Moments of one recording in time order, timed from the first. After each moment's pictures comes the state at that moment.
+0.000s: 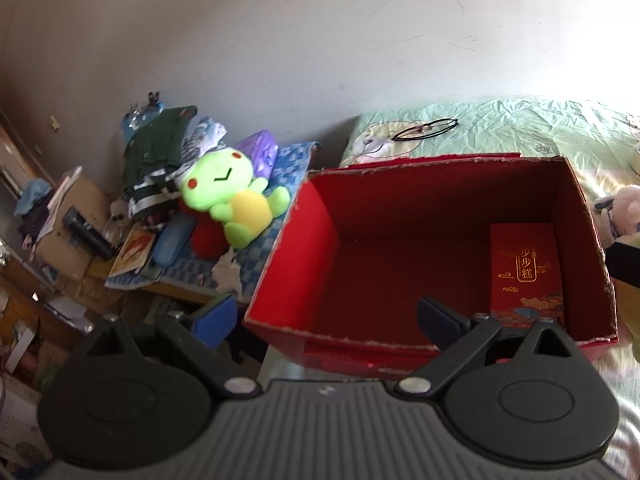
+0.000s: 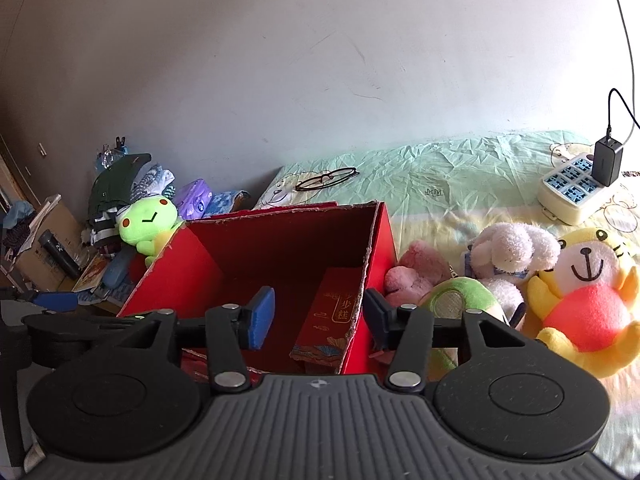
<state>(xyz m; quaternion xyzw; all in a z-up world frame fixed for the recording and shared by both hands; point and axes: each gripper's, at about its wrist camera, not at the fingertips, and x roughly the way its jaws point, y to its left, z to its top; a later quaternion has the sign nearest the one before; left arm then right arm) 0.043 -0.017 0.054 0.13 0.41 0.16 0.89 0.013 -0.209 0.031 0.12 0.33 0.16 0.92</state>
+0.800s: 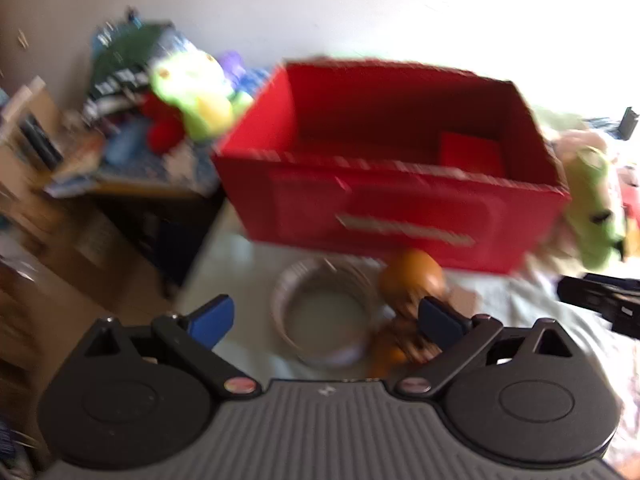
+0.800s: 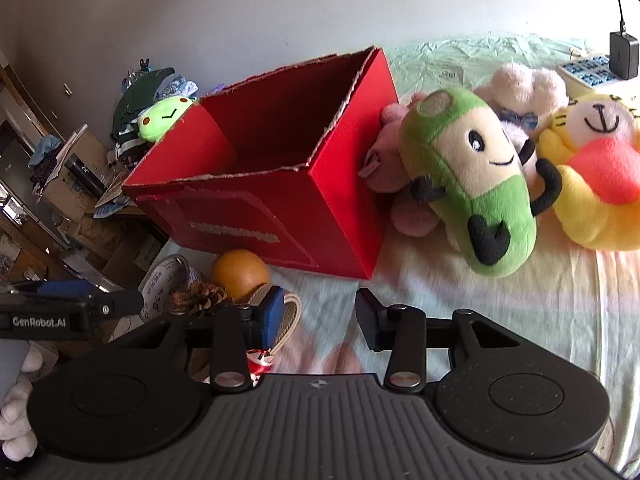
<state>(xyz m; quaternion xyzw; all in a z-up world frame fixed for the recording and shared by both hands) -0.060 0.022 -0.005 0.00 0.46 0.04 0.89 -0.040 -0.224 -0.050 0.12 0.43 0.22 0.87</state>
